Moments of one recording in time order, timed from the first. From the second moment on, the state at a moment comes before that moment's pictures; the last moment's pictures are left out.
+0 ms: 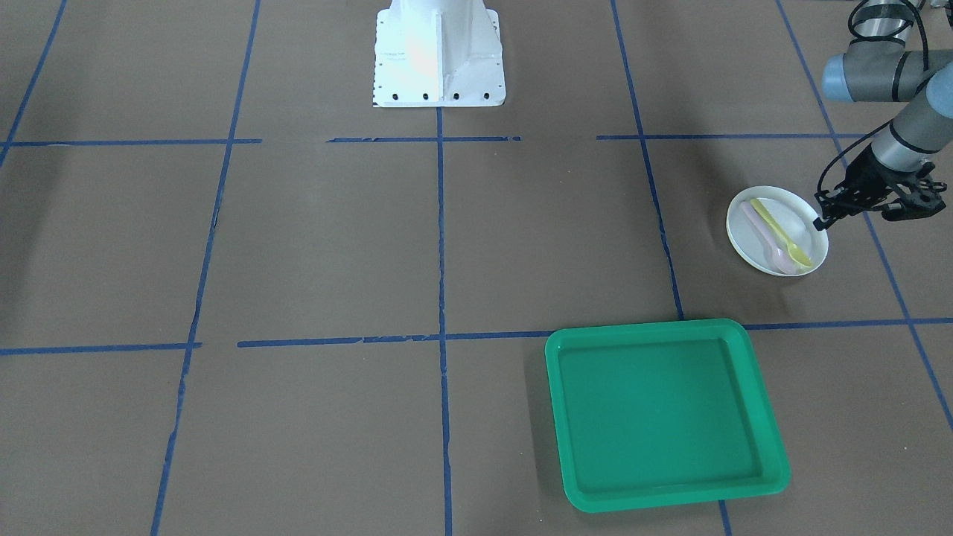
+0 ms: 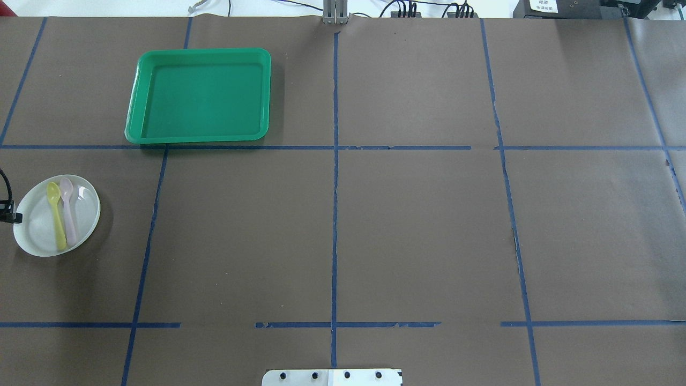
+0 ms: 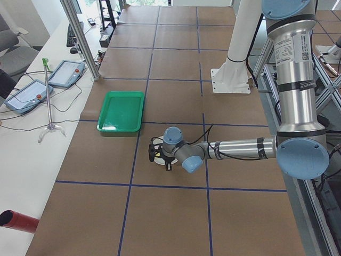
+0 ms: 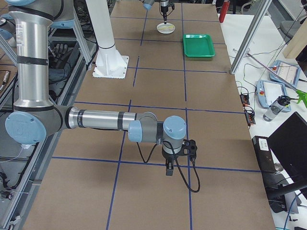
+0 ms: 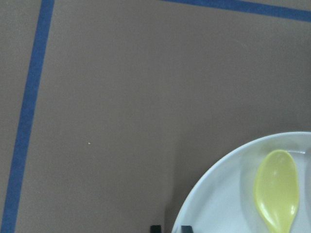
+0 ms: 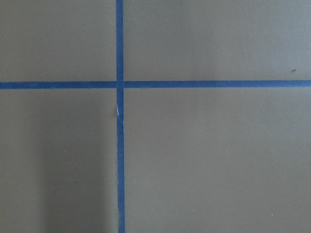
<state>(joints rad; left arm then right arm) -0.99 -1.39 -1.52 -2.45 -2.14 -0.95 1.58 -1.63 1.62 -1.55 2.28 0.03</state>
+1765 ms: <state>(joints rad) -1.07 -1.63 -1.61 -2.34 -2.35 -0.94 1.58 -1.63 1.62 -1.55 2.28 0.03</state>
